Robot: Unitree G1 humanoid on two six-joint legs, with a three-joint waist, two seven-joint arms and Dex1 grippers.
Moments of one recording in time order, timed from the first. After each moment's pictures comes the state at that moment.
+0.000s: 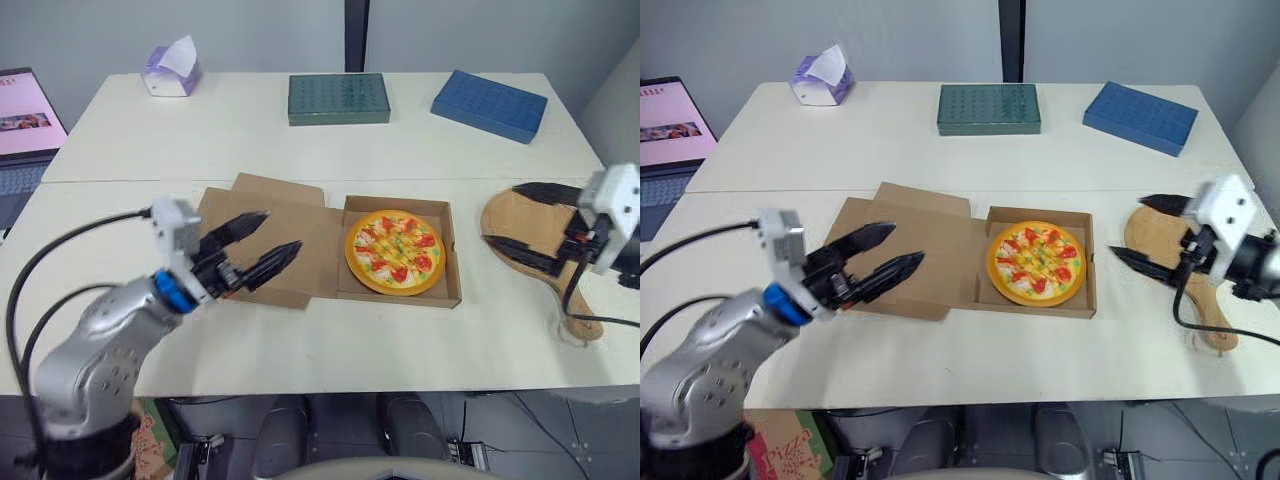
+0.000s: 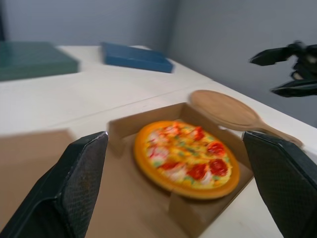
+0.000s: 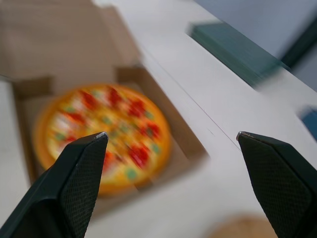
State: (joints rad) left arm 0.00 0.50 0.38 -0.62 -0.86 0.73 -0.61; right arm -0.26 -0.93 -0.28 -0.35 0.49 0.47 1.07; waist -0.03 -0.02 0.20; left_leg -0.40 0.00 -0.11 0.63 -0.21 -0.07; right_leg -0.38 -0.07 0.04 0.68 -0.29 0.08
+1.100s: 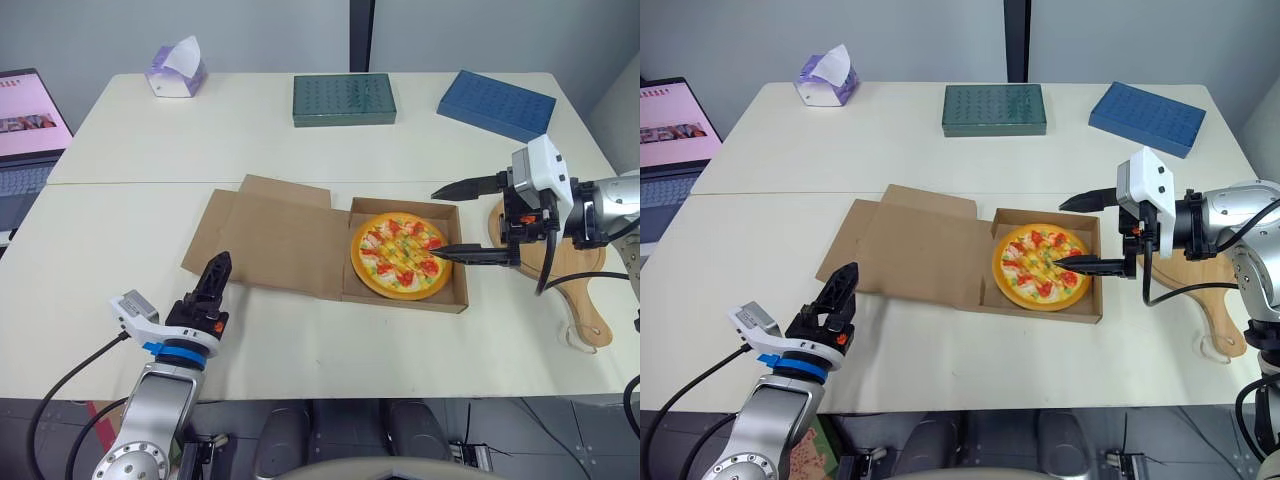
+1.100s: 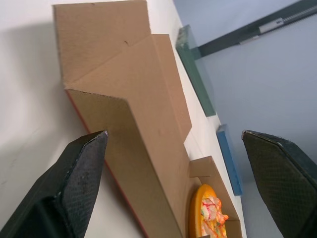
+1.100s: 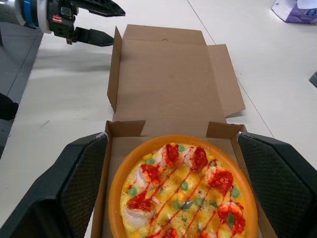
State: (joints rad) left arm 0.32 0.10 0.32 -0.63 -1.47 0.47 0.26; right arm -0.58 -0.93 0.00 -0.23 0.53 0.55 1.26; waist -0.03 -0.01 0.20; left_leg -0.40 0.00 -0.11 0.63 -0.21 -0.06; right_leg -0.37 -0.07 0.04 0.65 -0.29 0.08
